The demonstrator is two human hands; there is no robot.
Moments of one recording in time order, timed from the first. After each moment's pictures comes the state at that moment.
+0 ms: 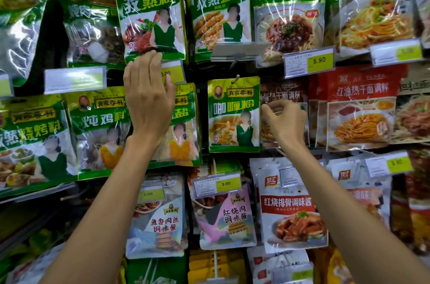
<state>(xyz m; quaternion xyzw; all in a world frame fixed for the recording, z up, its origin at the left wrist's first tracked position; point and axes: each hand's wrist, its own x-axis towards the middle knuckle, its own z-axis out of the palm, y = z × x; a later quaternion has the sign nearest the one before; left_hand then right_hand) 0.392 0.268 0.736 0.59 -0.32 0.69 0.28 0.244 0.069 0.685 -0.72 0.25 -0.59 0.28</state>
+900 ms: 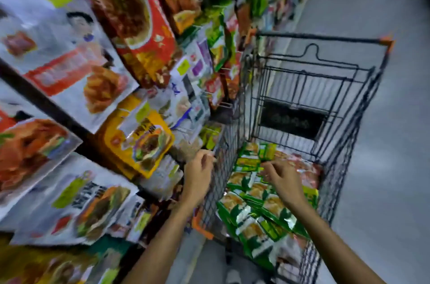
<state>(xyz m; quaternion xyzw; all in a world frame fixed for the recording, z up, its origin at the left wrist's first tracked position) 0.044 0.061 0.287 0.61 -0.64 -0.34 0.31 -0.154 0.112 0.247 -0.46 0.72 -0.39 0.35</state>
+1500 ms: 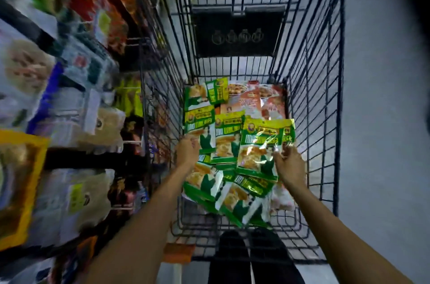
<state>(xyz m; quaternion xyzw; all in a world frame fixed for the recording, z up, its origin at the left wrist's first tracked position) -0.029 -0.053 -0.014 0.61 -0.68 -0.41 0.00 -0.200 0.128 0.007 -0.15 0.92 -0.25 0.27</state>
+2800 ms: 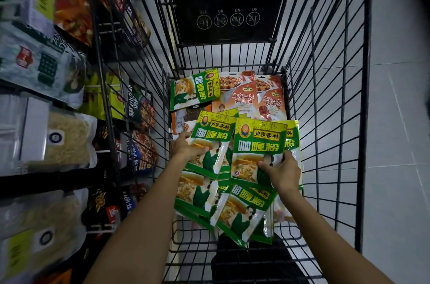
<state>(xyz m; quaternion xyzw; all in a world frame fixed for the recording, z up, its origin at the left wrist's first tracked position) -0.060 -0.096 -0.095 0.64 -0.60 -0.48 -0.12 -0.201 0.111 -0.046 -0.06 0.91 -0.29 0.30</state>
